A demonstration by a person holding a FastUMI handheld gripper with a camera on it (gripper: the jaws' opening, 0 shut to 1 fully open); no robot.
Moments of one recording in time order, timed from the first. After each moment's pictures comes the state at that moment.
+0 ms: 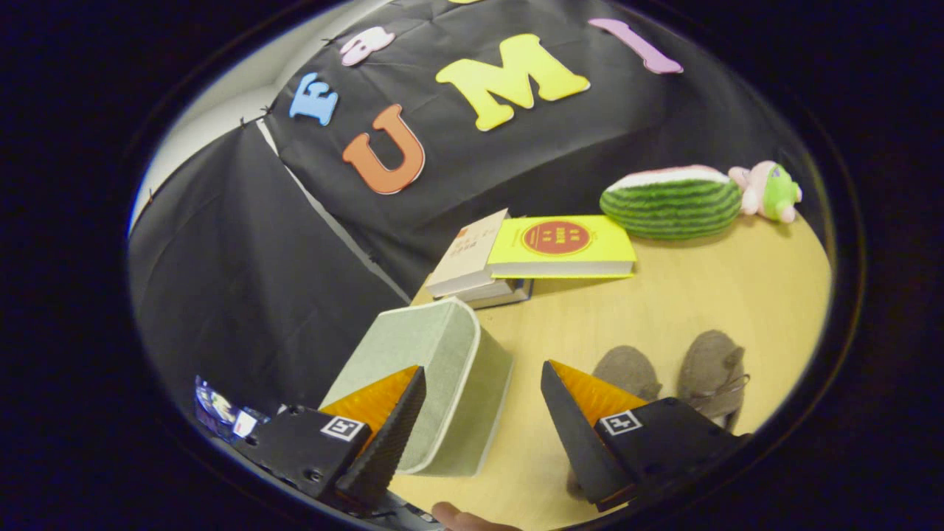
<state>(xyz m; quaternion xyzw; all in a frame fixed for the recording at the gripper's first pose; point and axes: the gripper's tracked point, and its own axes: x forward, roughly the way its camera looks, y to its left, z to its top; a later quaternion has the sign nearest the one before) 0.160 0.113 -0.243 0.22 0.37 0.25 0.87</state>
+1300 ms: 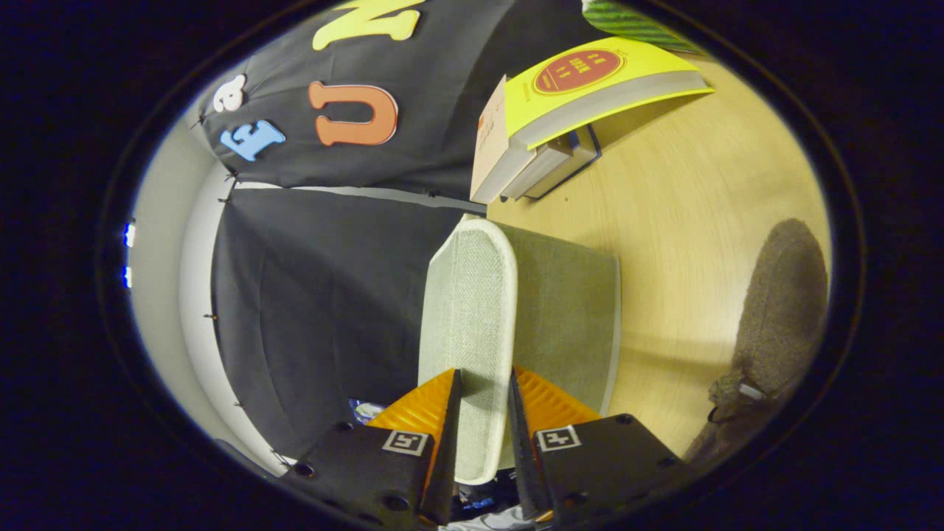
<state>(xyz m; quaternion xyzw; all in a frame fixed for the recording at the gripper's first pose) 0.167 0.182 -0.285 0.40 0.54 0.37 0.64</state>
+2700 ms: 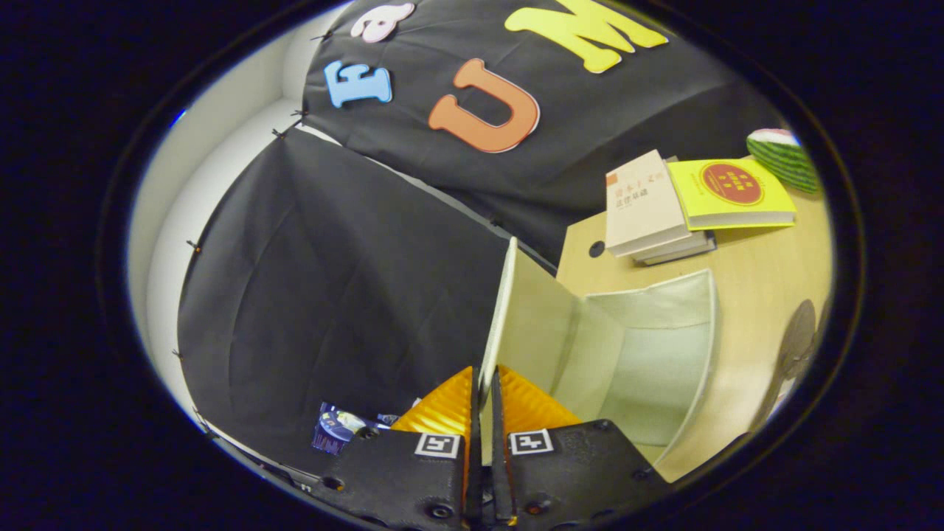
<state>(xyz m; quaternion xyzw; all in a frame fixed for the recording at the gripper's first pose) 0.120 0.342 -0.100 0.30 0.42 0.39 0.76</state>
